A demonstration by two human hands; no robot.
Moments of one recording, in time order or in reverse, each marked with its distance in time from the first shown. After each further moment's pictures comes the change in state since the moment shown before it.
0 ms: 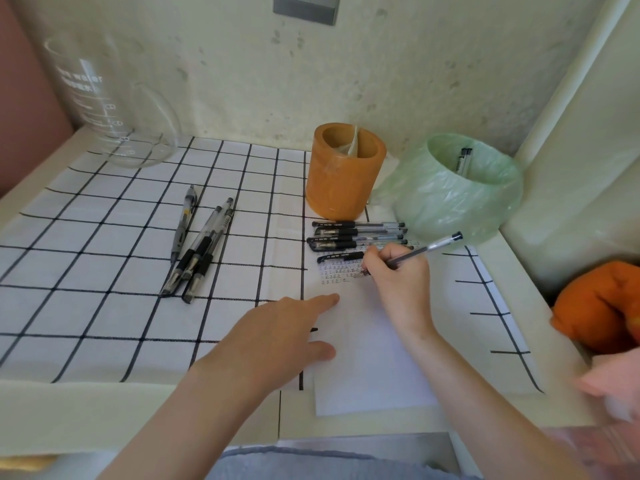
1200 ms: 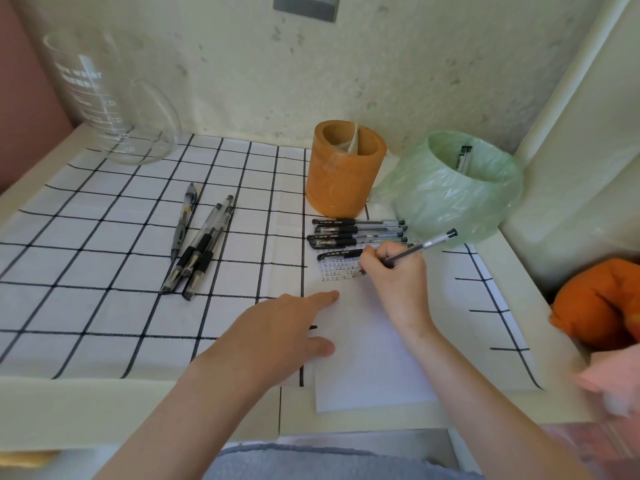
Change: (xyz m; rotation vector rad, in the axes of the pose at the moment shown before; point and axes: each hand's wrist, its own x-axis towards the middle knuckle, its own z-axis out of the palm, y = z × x) left_hand 0.000 0.002 -0.004 -0.004 -0.052 -0.026; right_hand 0.001 0.003 0.001 -0.038 -0.028 -0.061
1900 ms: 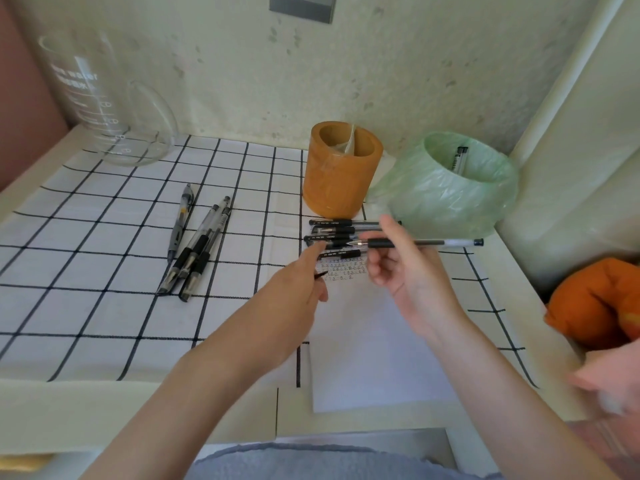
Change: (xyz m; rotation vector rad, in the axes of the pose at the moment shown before) left_hand 0.004 0.014 -0.014 -0.377 0.196 0.061; right_hand -0.002 -0.047 -0.025 0.617 -0.208 0.373
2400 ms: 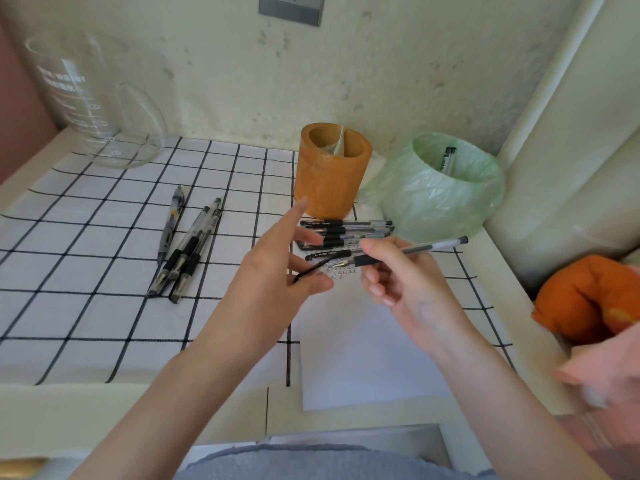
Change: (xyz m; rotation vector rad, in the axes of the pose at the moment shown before) left_hand -0.003 0.009 -0.005 -0.272 0.274 0.084; right_hand -0.027 -0.021 0.000 -0.053 -0.068 0.093
